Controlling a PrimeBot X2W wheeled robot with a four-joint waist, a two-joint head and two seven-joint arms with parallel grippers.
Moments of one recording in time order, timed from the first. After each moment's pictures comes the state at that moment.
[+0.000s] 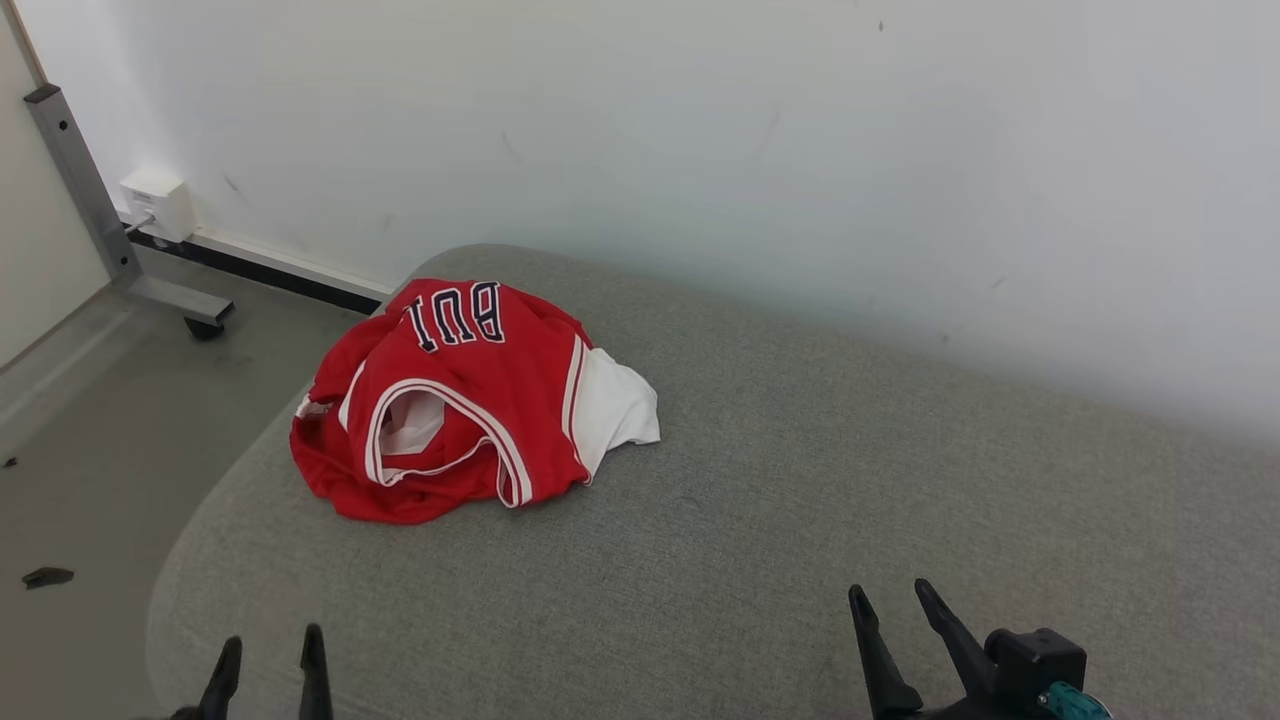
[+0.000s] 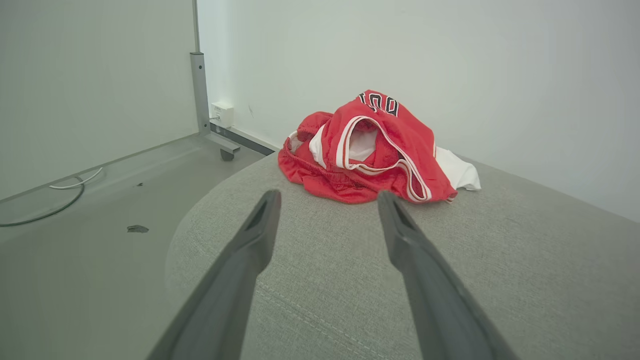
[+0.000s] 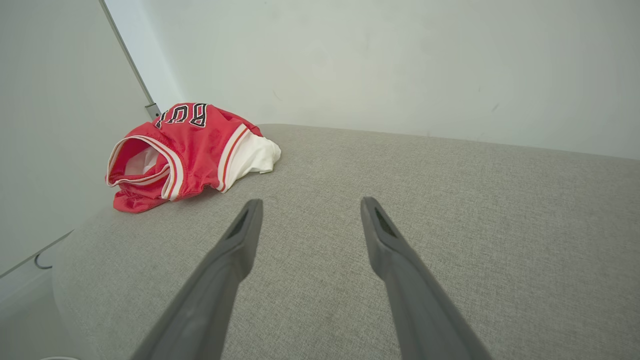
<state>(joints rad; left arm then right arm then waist) 0.09 0.13 0.02 0.15 -0.27 0.01 -0.19 -0.07 -0.05 0.18 0.41 0.28 0.13 -0.19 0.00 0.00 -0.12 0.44</state>
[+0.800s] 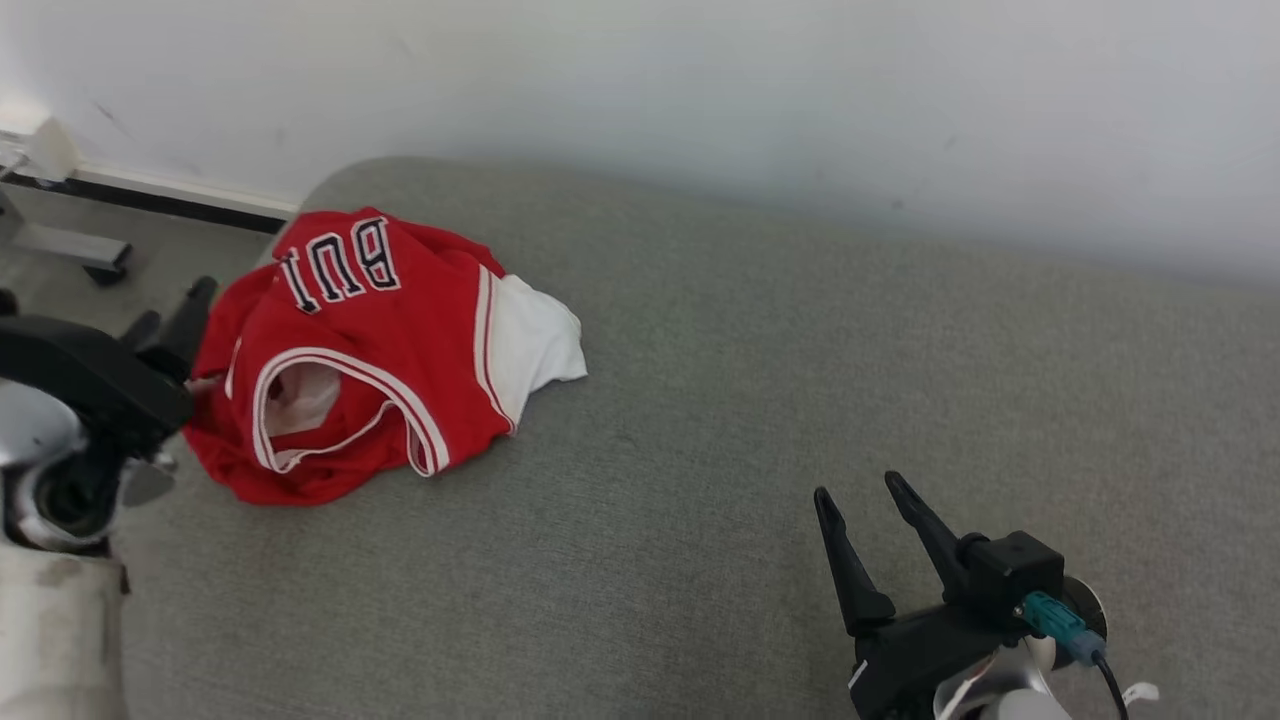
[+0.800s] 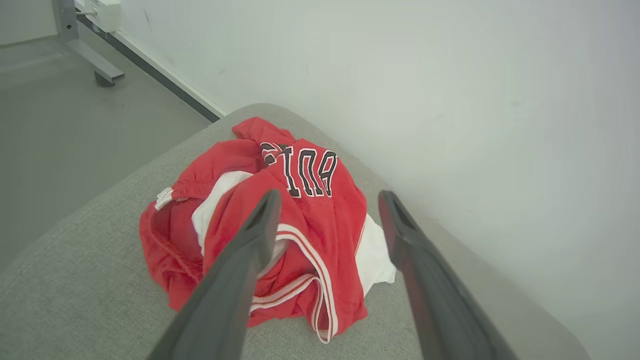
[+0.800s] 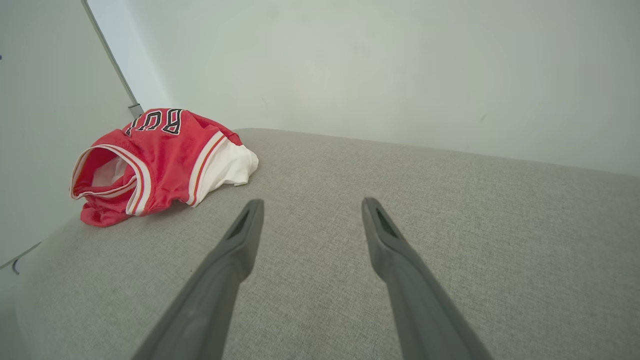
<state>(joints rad) -0.66 0.22 0.16 0.54 -0.67 -0.09 0.39 -0.15 -0.05 0.20 0.27 0.19 0.13 -0.11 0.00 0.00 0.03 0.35</state>
